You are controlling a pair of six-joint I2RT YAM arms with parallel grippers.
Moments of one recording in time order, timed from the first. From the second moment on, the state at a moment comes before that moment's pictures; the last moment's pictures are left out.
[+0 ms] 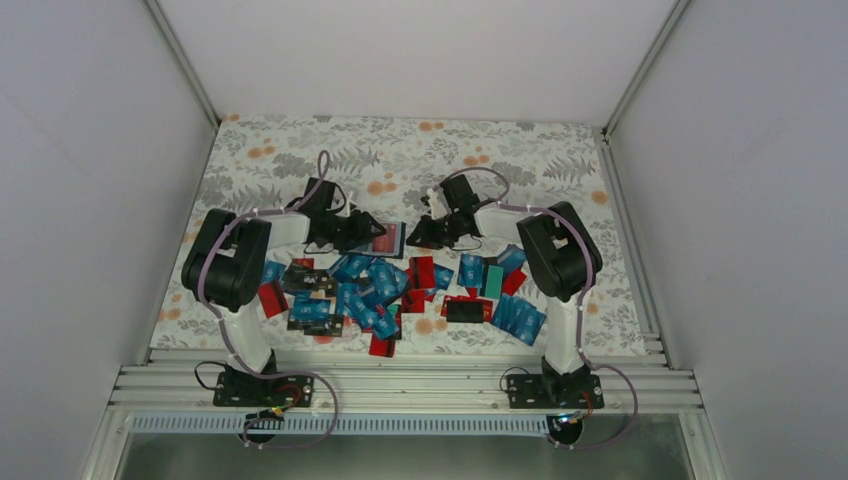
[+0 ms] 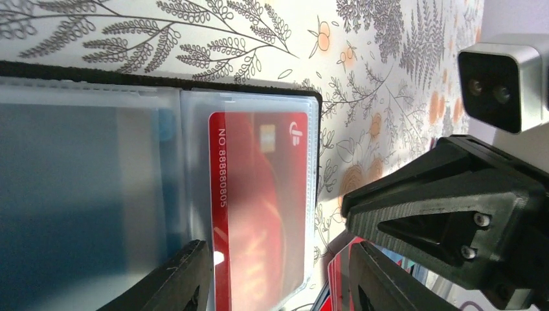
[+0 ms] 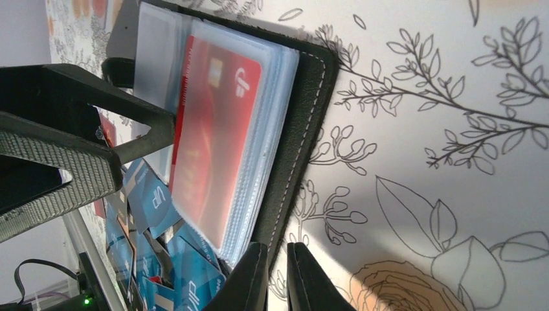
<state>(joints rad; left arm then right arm) -0.27 1.86 0.94 -0.04 0.72 -0.61 0.50 2.05 1.21 -0.20 -0.67 0.49</state>
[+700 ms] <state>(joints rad) -0.30 1.77 1.01 -0.27 0.47 -0.40 0.49 2.00 1.24 -0.18 -0.76 0.51</state>
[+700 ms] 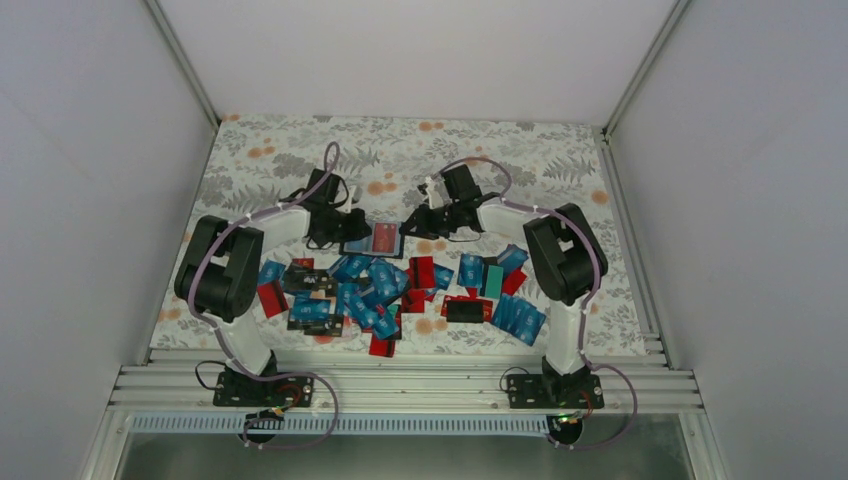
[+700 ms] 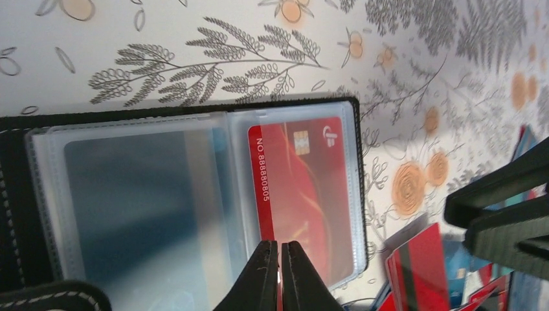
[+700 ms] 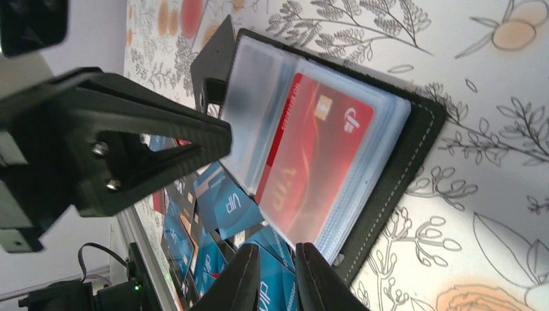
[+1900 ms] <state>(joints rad) -0.36 1.89 1.08 -0.29 0.39 -0.37 0.49 2.09 1.29 -0.17 -0.80 0.52</state>
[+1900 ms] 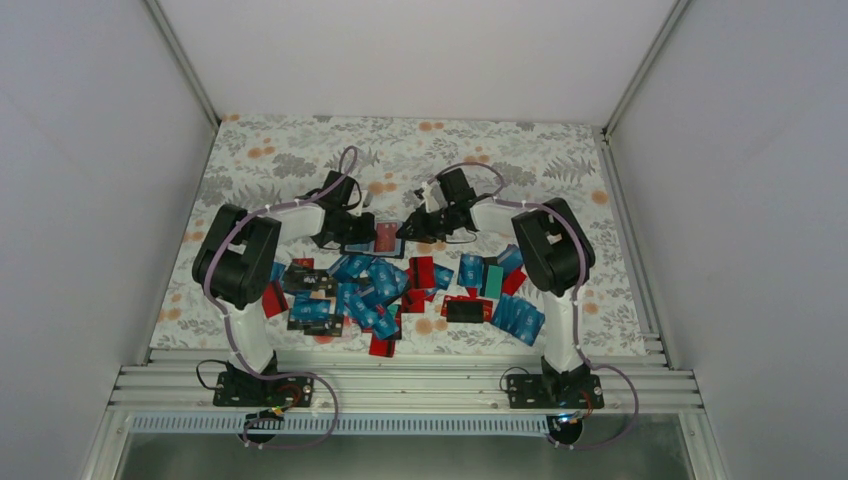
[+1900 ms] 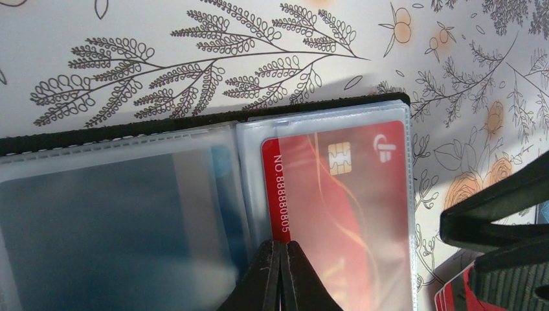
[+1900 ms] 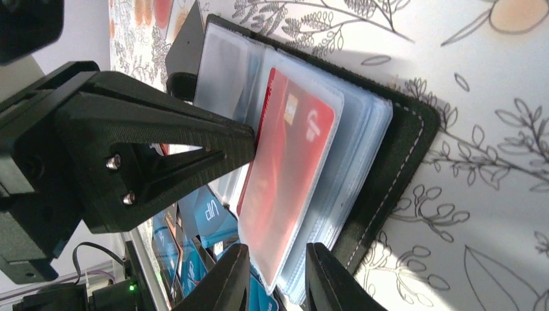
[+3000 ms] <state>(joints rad) -0.36 1.89 1.08 -0.28 0.39 -0.37 0.50 2.18 1.38 -0.18 -0.80 0.53</state>
